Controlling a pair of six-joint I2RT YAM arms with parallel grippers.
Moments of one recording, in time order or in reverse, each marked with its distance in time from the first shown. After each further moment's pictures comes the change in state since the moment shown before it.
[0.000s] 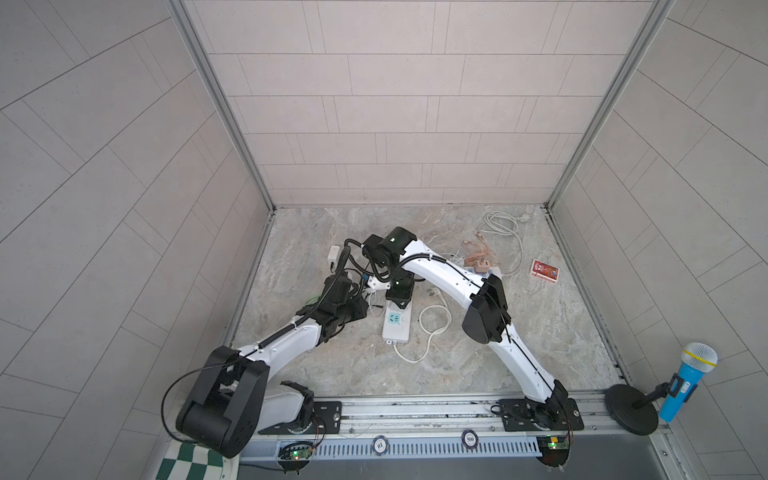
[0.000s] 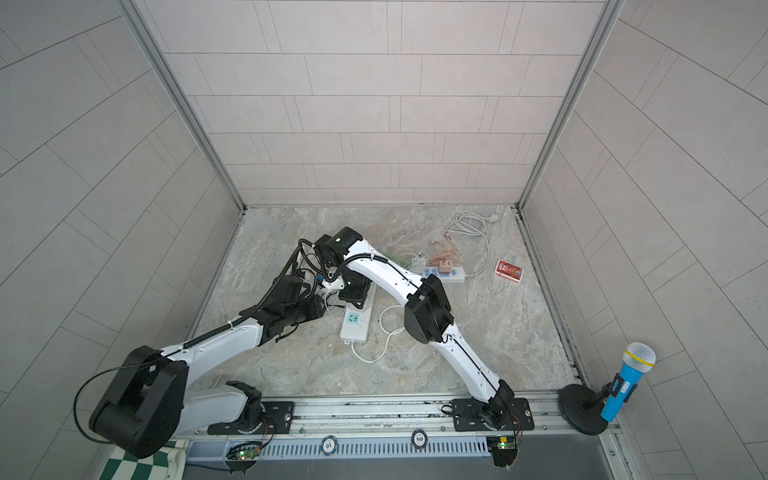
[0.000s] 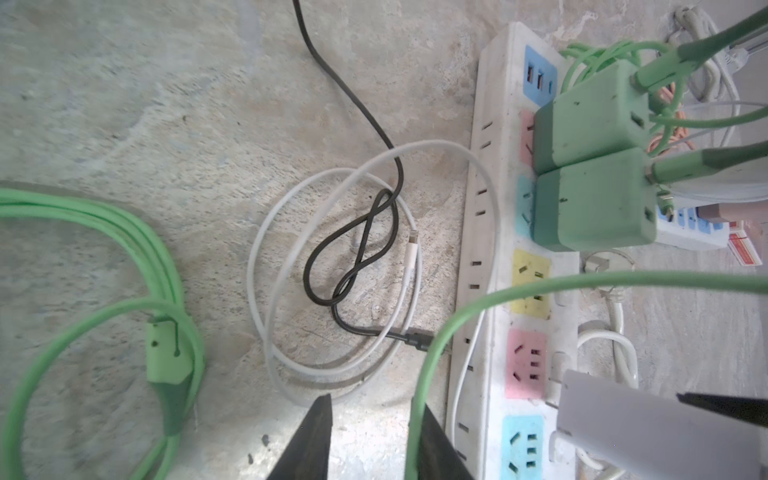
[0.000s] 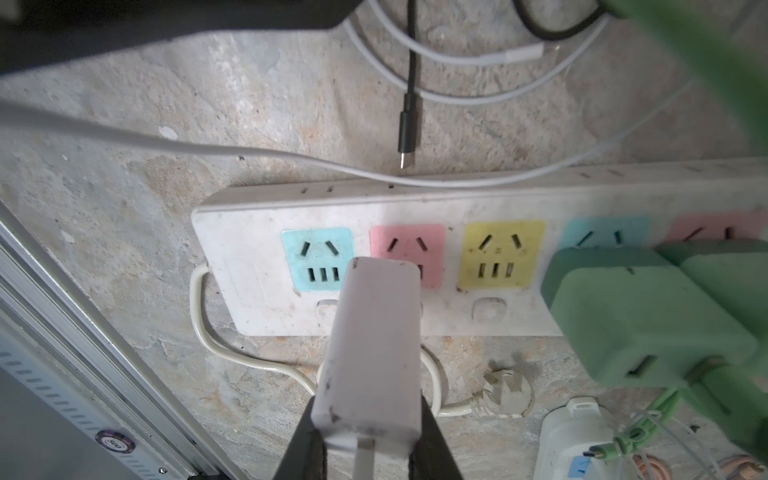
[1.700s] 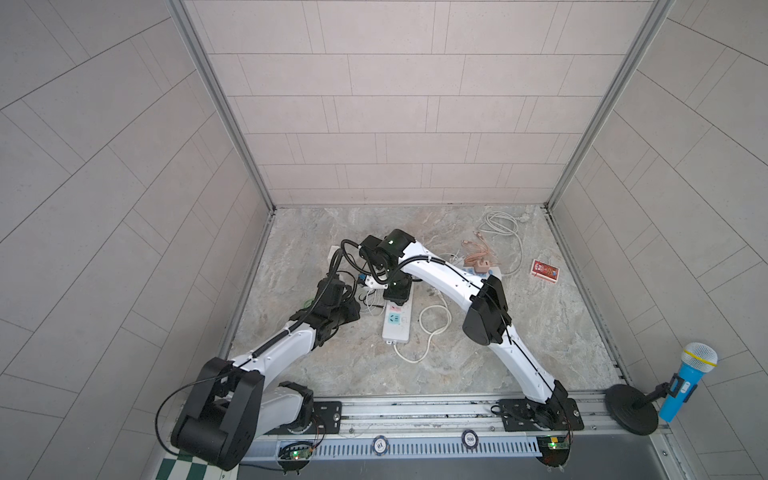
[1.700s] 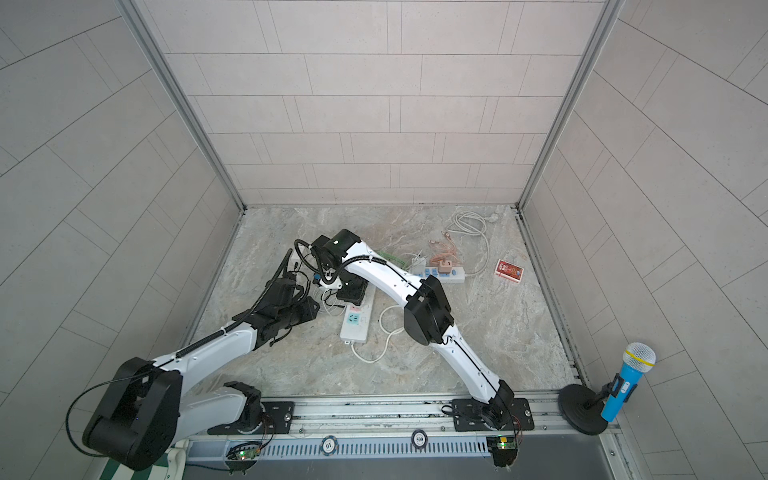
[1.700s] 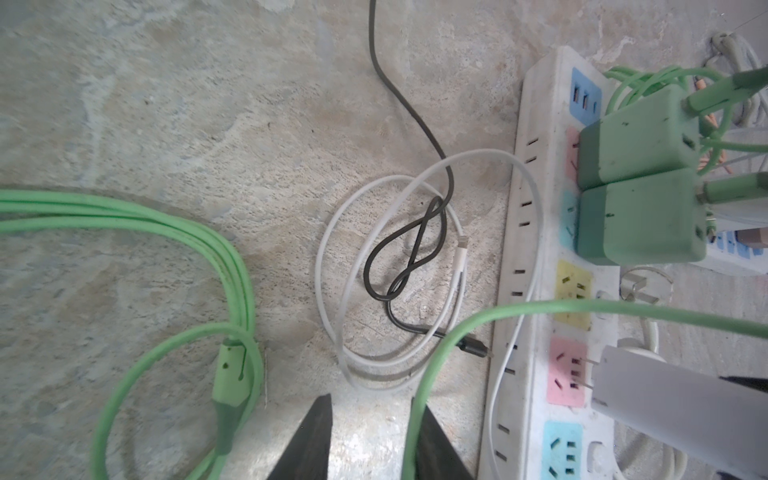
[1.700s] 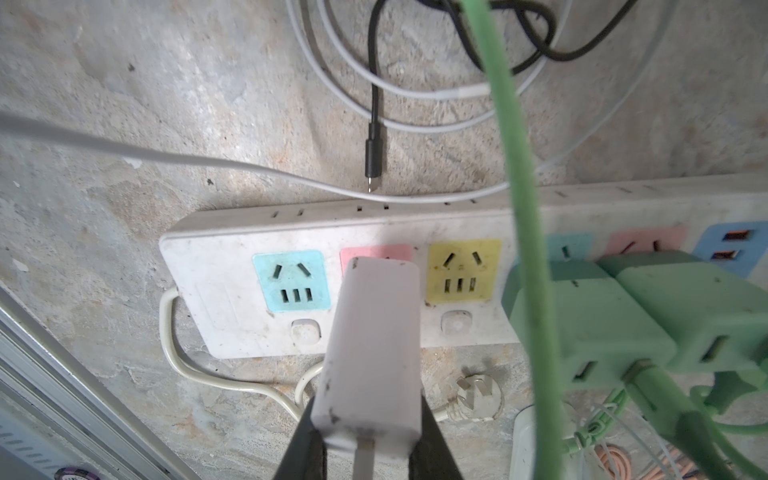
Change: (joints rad) left arm 0.053 -0.053 -0.037 -0.023 -0.030 0.008; right arm 0.009 -0.014 -0.029 0.070 0.064 0.014
